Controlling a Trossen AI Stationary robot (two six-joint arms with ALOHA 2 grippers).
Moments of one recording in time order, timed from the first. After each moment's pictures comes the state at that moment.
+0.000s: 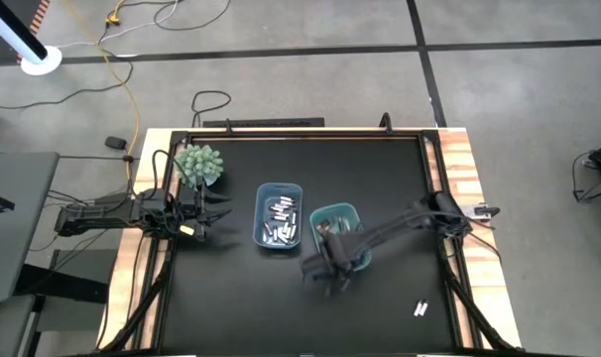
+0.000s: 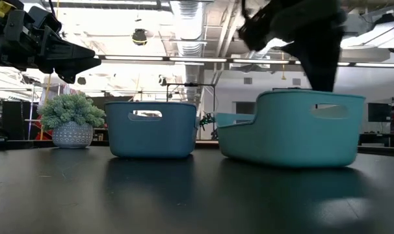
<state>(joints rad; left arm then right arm) 0.03 0.01 0.04 -0.03 -0.12 -0.07 0.35 2.09 1.79 -1.57 0.07 0.95</state>
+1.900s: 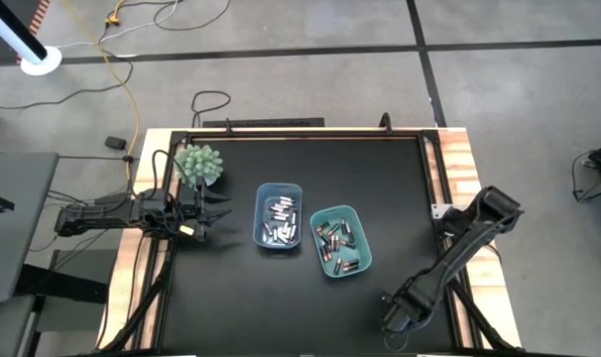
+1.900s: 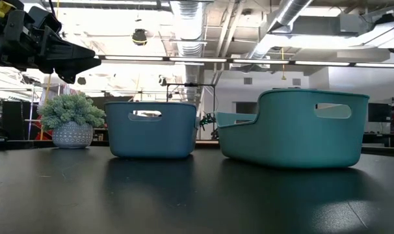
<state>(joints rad) 0.03 0.01 0.04 -0.03 -0.12 -0.07 0.83 1.75 1.14 -1.02 -0.33 1.51</state>
